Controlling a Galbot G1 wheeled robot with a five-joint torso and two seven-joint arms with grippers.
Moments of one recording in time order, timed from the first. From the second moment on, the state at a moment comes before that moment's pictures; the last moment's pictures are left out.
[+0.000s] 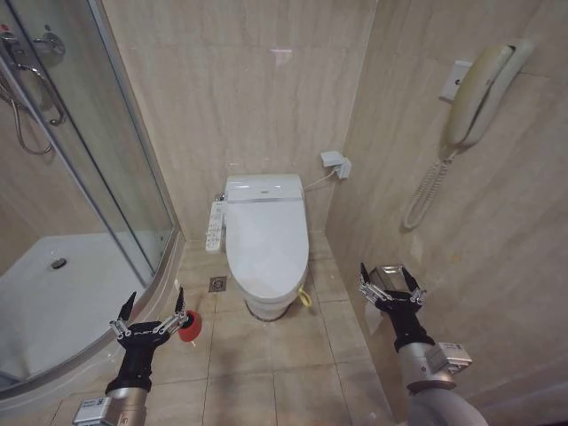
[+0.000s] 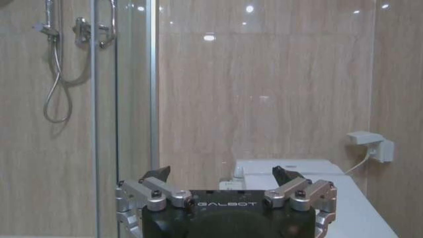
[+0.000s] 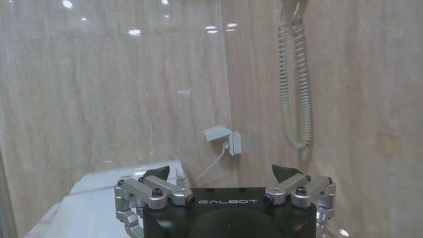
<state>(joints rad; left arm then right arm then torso) 1.72 -1.41 -0.64 -2.27 -0.19 -0.12 -0.09 -1.59 1.39 0.57 2.30 0.28 -0.07 0.20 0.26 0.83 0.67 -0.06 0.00</state>
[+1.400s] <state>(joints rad) 1.72 -1.41 -0.64 -2.27 -0.19 -0.12 -0.09 -1.59 1.39 0.57 2.30 0.28 -0.07 0.20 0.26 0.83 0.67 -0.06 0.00</state>
